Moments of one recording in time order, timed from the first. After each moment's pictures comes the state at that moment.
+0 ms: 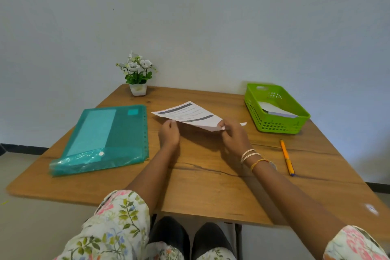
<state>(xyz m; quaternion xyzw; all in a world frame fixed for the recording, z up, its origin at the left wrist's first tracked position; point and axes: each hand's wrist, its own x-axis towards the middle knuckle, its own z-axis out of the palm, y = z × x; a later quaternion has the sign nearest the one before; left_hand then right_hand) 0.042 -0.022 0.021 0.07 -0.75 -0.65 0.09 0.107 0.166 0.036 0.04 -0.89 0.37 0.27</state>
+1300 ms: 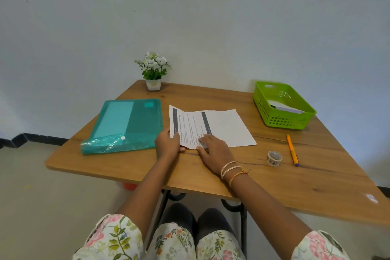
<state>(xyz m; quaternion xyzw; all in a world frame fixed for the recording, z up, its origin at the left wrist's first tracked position) 0.107 -0.079 0.003 0.06 -0.78 -0.61 0.10 0.145 0.079 -0.007 0.07 -0.97 0.18 0.16</state>
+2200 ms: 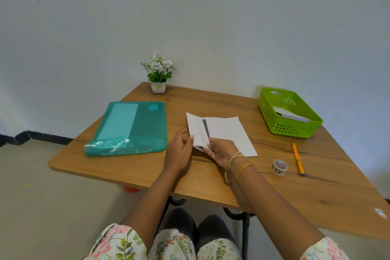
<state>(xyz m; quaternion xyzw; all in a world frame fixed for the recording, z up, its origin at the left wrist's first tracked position) 0.117 -0.073 -0.004 -0.07 -0.85 -0.51 0.14 0.126 0.065 0.046 -0.29 -0.57 0.77 -0.07</state>
